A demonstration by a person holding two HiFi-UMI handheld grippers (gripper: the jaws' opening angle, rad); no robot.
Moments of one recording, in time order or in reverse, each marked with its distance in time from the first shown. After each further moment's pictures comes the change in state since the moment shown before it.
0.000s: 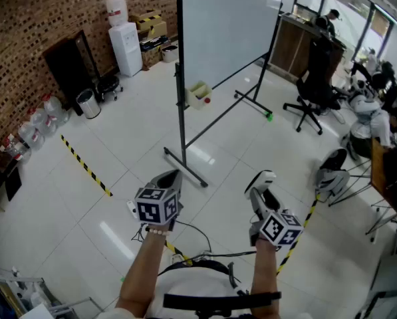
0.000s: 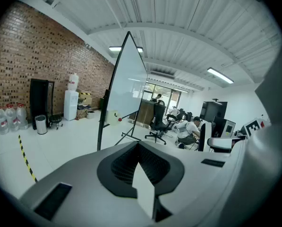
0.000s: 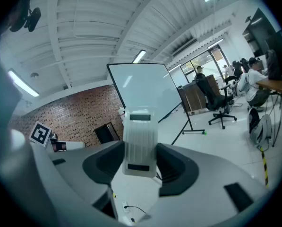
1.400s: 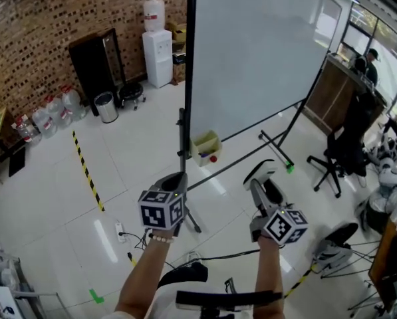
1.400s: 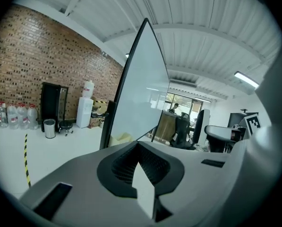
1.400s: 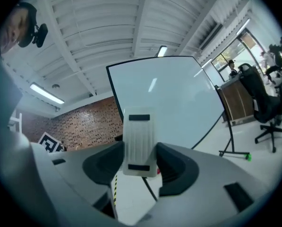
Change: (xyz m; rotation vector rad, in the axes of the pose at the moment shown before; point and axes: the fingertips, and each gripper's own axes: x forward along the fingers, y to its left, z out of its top) left arm 0.241 0.076 0.172 -0.101 -0.168 0.205; right arm 0.320 -0.032 0.223 -0.135 -0.062 0.412
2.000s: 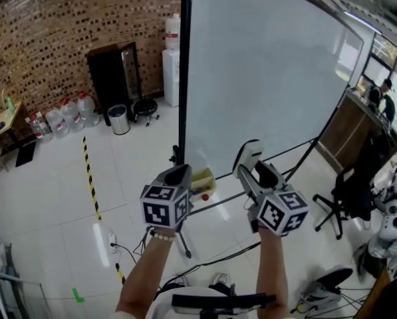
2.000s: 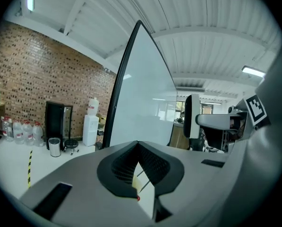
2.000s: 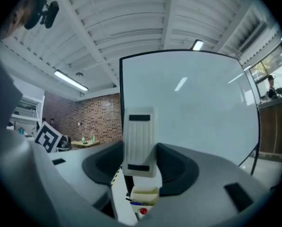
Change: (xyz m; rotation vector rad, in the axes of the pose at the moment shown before) left arm 0.088 -0.025 0.131 0.058 -0.167 0.129; right arm 0.136 0.006 0.140 -0.290 0.071 0.243
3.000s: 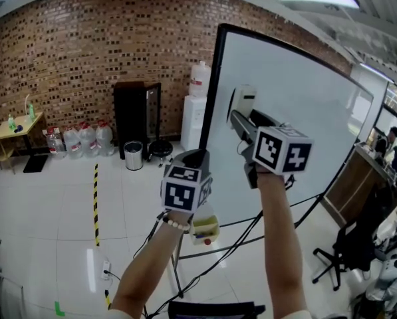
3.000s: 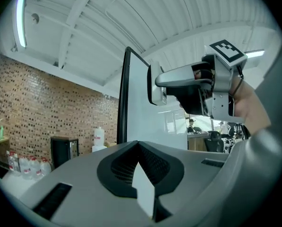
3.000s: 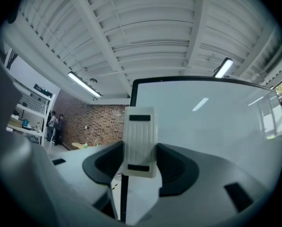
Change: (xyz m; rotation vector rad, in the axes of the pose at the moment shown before) left arm 0.001 0.007 0.191 0.181 -0.234 0.092; right arm 0.120 0.086 0.252 -0.179 -0.134 0.117
